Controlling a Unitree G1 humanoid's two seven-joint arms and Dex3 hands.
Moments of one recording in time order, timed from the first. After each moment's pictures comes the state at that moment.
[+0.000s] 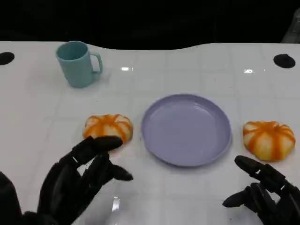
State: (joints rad) left arm 0.14 -0.01 0.08 -0.10 -0.42 0.07 -0.46; right arm 0.25 0.04 -0.09 0.10 0.37 -0.14 0.45
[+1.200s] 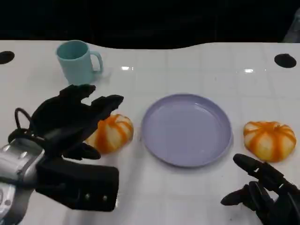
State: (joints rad) left arm -0.28 0.45 -0.24 -0.08 0.90 -0.08 -0.31; right arm 0.24 0.04 -0.09 0.10 0.37 -0.14 0.44
